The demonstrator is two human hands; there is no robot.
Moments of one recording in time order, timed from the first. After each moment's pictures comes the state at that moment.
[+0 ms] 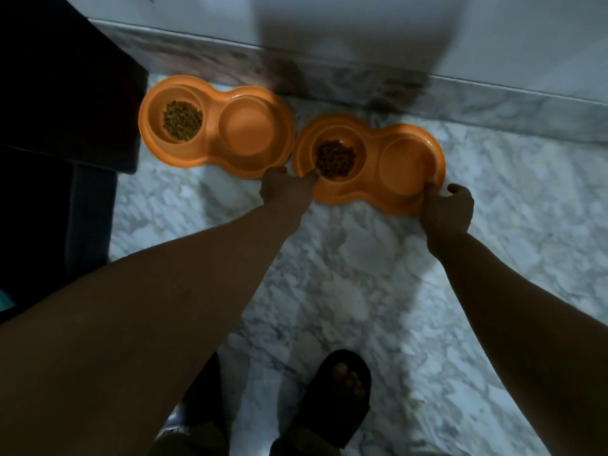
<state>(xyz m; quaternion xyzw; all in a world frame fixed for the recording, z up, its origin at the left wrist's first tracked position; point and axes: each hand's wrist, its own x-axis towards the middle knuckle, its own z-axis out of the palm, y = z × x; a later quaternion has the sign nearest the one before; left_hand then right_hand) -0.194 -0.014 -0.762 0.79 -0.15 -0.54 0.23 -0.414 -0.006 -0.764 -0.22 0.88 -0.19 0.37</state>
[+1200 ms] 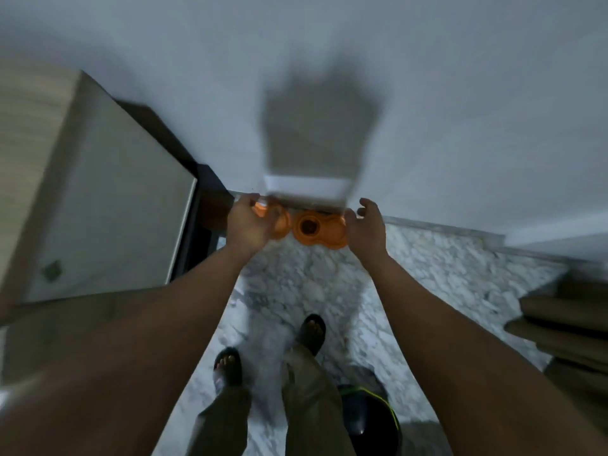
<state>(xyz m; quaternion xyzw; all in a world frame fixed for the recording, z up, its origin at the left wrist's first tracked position) -0.130 0.034 -0.152 0.80 -0.36 -0.42 0.23 -0.340 0.025 -0.158 -0.40 0.77 -0.22 0.44</state>
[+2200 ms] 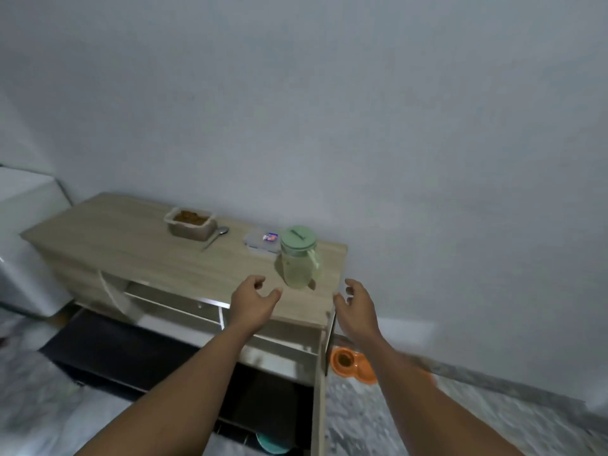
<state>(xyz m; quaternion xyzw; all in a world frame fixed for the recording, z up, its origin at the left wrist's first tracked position) 0.280 0.364 0.166 0.75 -0.42 -0.28 0.43 0.072 0.320 0.148 -0.61 0.61 -0.35 0.37</state>
